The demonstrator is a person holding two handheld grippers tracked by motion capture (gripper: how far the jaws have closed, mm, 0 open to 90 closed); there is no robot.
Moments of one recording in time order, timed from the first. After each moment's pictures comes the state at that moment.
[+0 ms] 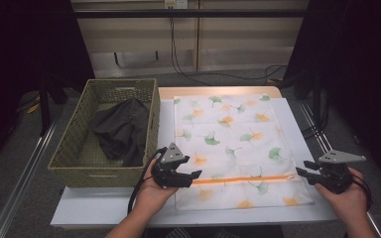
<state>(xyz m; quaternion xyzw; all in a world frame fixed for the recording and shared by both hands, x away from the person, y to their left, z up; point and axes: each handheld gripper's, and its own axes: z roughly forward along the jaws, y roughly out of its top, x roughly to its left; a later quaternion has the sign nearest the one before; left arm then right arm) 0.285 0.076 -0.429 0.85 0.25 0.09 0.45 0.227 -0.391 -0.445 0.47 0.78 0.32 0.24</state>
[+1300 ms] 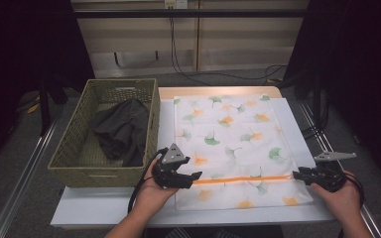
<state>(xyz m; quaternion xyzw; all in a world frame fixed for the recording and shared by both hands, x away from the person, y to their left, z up) 0.285 0.075 -0.431 0.85 0.24 0.08 0.45 0.241 -0.399 -0.472 0.51 0.78 0.32 0.16</state>
